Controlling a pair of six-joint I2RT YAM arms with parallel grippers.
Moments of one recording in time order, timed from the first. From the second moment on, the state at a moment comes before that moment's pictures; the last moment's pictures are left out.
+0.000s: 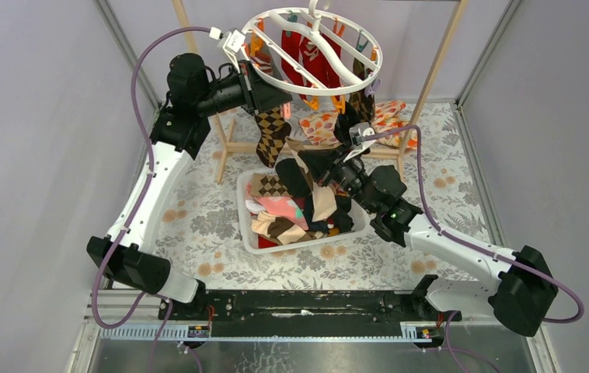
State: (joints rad) left arm -0.29 1.47 1.70 -0.23 0.80 -0.55; right arm 0.82 1.17 0.78 0.59 0.02 0.38
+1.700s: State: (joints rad) left arm -0.31 1.45 1.63 -0.22 0.60 -0.56; right arm 0.86 1.35 0.96 0.71 0.19 0.40
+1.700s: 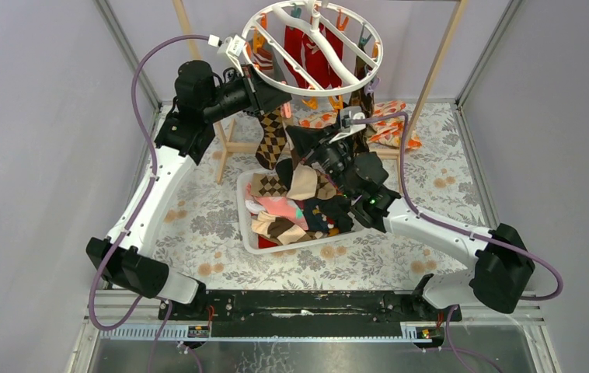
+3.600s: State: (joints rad) left arm -0.38 1.45 1.72 -0.26 0.67 -0.55; right arm 0.70 1.27 0.84 0.81 -0.31 0.71
